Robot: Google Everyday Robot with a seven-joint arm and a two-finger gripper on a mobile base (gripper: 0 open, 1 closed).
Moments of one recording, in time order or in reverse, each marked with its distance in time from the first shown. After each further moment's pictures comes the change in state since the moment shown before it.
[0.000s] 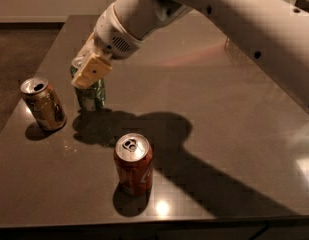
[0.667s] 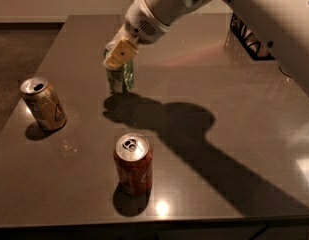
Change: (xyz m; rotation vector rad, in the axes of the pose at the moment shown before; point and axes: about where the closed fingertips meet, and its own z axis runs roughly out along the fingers) arm 0.048 -0.055 -0.044 0.120 0.081 0.158
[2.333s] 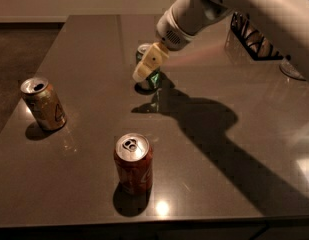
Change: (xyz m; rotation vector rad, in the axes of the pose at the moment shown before) arm 0.080 -0.055 -0.019 0.188 0.107 0.142
